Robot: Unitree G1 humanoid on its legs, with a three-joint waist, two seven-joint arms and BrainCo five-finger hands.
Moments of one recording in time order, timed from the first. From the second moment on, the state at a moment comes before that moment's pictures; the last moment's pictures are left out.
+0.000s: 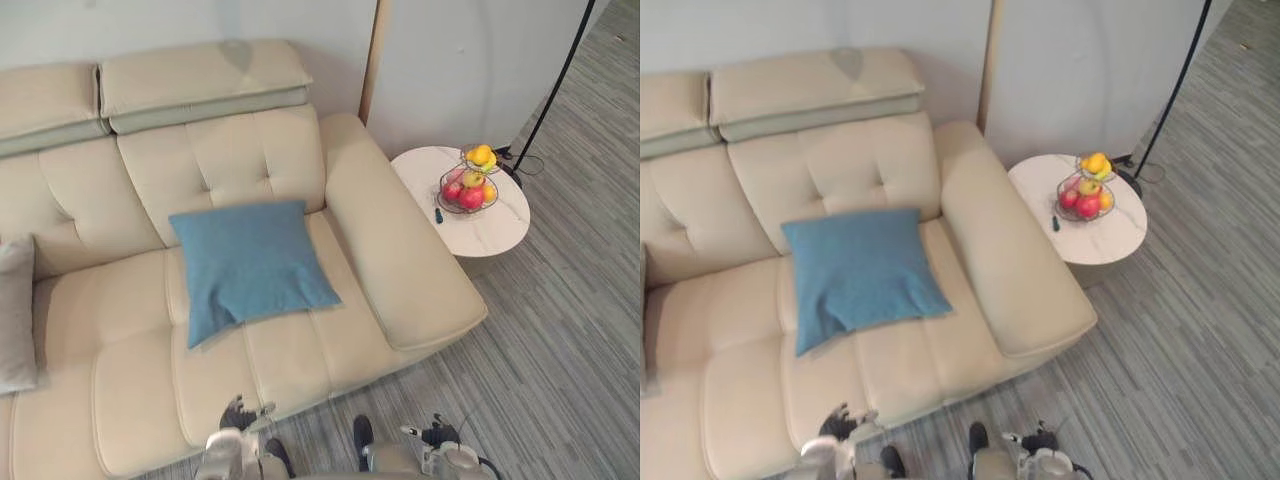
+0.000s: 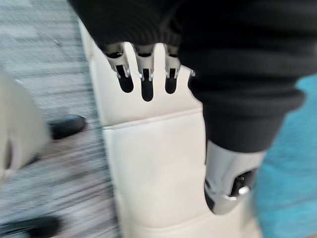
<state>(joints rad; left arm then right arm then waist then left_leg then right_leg) 0.00 0.03 0.20 0.98 0.06 -0.06 0.10 0.03 -0.01 -0.23 1.00 -0.08 0.01 -0.12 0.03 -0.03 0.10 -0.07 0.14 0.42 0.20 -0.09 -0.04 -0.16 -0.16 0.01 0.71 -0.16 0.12</state>
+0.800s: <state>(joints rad) 0.06 0.03 0.21 0.99 0.06 -0.05 0.12 0.04 0.01 -0.24 1.00 -0.12 0.02 -0.15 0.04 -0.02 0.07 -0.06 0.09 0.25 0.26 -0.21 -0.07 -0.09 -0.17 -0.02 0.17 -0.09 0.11</state>
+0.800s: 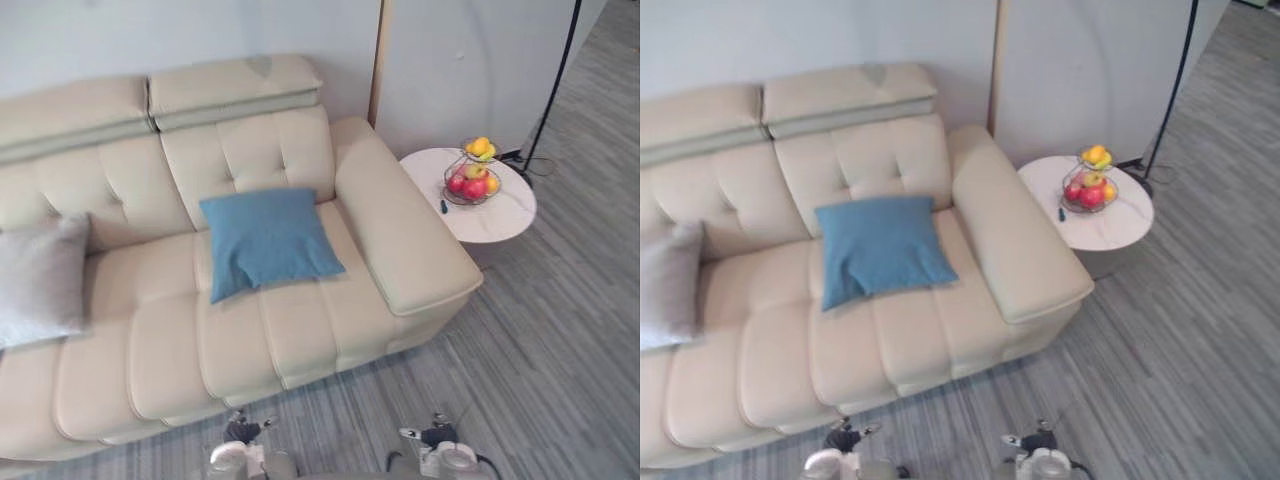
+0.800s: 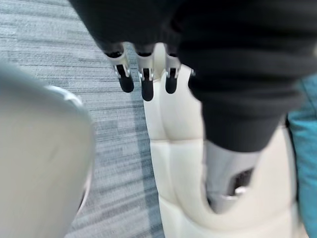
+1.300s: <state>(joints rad) 0.03 -0.01 0.21 1.02 0.06 -0.04 0.11 0.00 -0.02 -0.27 1.00 -0.11 0.02 -0.15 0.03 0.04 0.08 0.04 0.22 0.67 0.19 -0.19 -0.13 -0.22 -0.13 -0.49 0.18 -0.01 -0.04</state>
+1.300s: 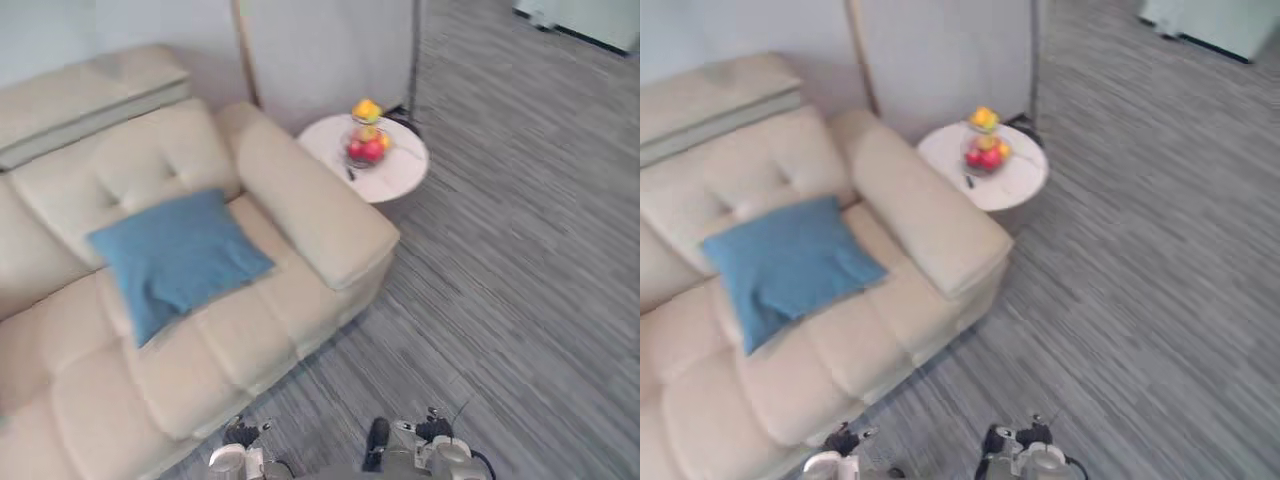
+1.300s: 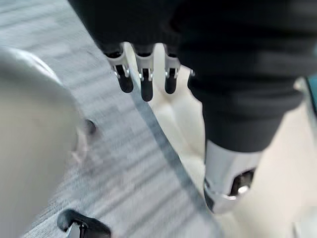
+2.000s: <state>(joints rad) 0.04 -0.02 0.30 0.99 0.06 -0.05 0.09 0.04 0.00 -0.29 1.00 -0.07 0.02 -0.16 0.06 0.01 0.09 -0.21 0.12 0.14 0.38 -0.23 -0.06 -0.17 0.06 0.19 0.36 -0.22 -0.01</state>
